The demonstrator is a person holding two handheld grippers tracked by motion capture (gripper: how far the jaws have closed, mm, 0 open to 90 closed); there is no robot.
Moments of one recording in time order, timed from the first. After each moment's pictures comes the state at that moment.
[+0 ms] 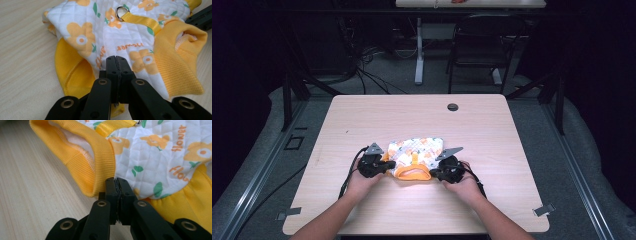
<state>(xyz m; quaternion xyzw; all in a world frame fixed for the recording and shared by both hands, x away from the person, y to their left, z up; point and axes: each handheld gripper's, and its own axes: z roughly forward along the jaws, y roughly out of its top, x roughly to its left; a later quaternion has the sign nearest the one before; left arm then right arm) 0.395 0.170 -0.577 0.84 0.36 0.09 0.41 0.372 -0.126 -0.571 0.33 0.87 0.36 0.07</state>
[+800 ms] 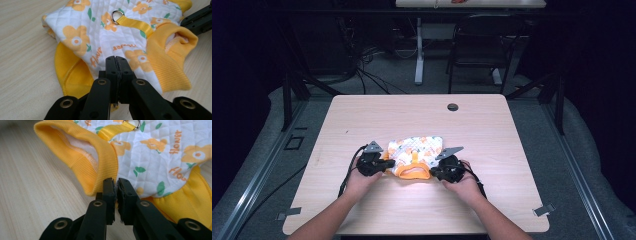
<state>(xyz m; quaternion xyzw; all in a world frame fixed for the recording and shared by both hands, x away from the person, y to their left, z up) 0.391 0.172 -0.565 0.84 0.36 0.08 0.41 0.368 -0.125 -0.564 0.33 0.87 0.36 0.09</state>
